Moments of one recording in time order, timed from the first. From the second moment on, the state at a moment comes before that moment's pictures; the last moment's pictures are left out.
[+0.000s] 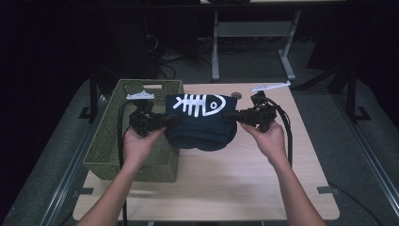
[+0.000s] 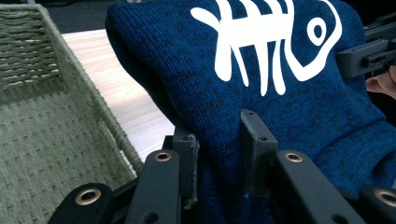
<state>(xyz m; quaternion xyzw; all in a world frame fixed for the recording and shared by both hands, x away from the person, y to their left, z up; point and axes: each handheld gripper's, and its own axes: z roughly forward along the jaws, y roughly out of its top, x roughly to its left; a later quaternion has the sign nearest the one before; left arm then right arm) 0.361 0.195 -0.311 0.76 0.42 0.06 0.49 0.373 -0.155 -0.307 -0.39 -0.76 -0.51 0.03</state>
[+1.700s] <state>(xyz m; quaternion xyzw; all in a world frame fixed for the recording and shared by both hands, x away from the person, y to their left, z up) 0.355 0.276 -0.309 0.74 0.46 0.09 0.48 0.397 -0.069 -0.304 -0.35 -0.78 -0.51 0.06</state>
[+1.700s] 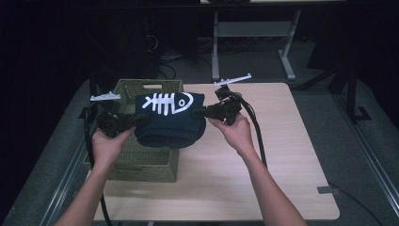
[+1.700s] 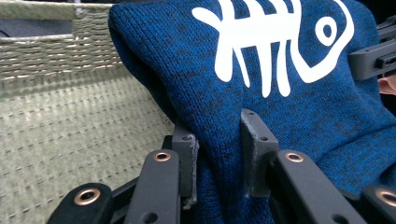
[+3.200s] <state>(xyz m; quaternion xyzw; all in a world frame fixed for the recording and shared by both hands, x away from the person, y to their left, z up) 0.352 0.341 -0.325 0.72 0.51 0.11 0.45 0.412 0.008 -0.326 -0.34 -0.79 -0.51 0.09</state>
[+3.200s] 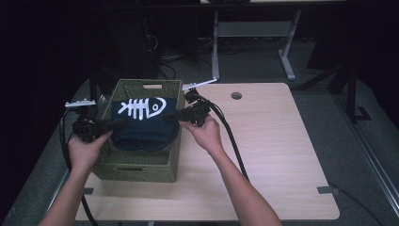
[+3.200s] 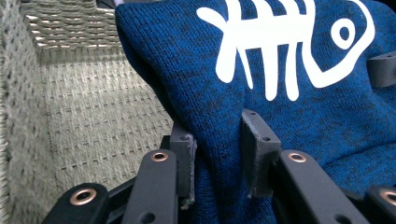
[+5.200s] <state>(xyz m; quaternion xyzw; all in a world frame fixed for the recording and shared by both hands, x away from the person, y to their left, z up) 0.376 0.346 -0.363 0.77 0.54 0.15 0.29 0.419 0.064 -0.375 -0.34 -0.85 -0.41 0.04</state>
